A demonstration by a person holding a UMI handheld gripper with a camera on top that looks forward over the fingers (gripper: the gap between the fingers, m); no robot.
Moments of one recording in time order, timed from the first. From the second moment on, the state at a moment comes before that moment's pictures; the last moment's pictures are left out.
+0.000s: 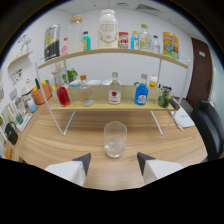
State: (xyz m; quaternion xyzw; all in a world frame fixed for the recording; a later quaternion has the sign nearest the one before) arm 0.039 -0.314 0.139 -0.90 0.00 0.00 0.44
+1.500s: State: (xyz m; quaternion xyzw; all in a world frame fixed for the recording) arm -0.141 -0.107 0.192 -0.78 -0.01 0.01 0.63
